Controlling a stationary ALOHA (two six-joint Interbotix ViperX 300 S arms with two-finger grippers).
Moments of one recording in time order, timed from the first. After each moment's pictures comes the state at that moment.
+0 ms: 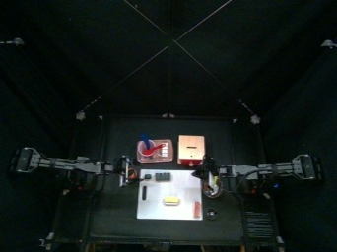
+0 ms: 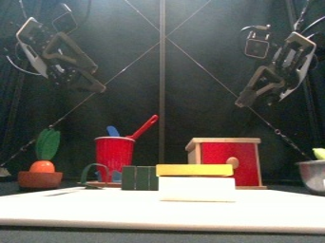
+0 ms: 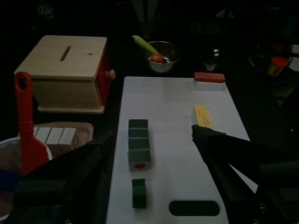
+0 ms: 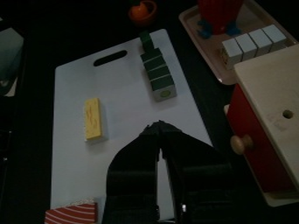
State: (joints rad) left arm 0.06 -0.61 1.12 0.03 -0.22 0.00; right arm -0.05 -0.59 1.10 -0.07 -0.04 0.31
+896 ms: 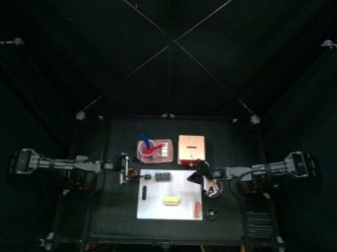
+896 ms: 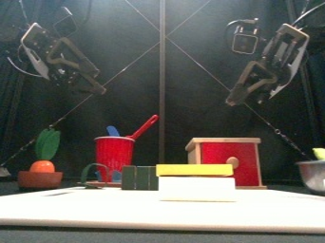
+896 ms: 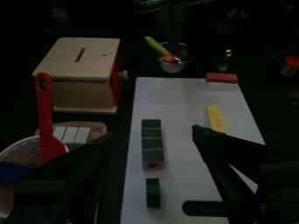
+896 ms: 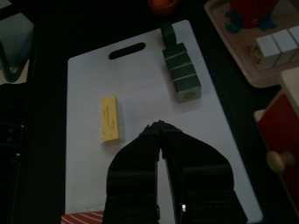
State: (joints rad) left arm 0.08 -0.62 1.13 0.04 -0.22 0.01; right arm 0.06 -0.34 0.93 -0.01 -0.03 0.31
